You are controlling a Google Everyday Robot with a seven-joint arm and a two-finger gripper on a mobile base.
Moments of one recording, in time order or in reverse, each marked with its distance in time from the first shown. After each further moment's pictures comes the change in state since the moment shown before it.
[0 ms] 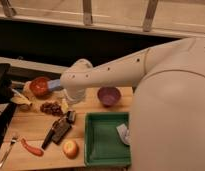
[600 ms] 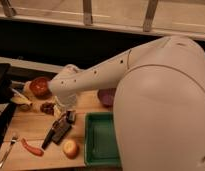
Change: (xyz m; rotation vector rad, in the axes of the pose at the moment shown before) arm 0.000 0.027 0.016 -0.009 0.024 -0.059
